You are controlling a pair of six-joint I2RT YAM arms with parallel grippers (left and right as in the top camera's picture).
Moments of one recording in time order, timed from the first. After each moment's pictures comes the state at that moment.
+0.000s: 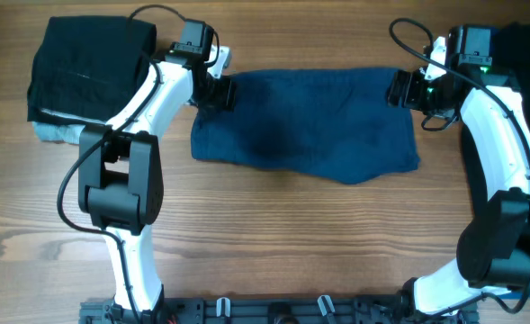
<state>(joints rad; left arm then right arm) -0.23 2.15 1.65 -0.74 0.16 -0.02 -0.11 1.76 1.41 -0.82 -0.13 0.11</state>
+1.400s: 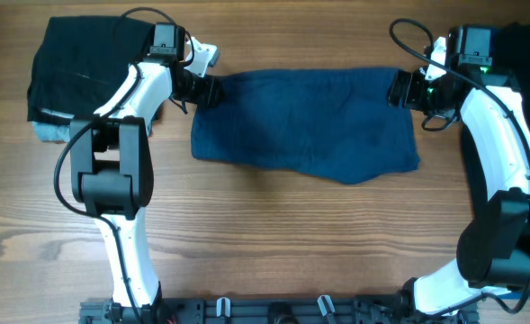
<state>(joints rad) -0.11 2.24 1.65 -0.63 0.37 0.18 -0.11 1.76 1.41 -0.82 -0.12 0.11</state>
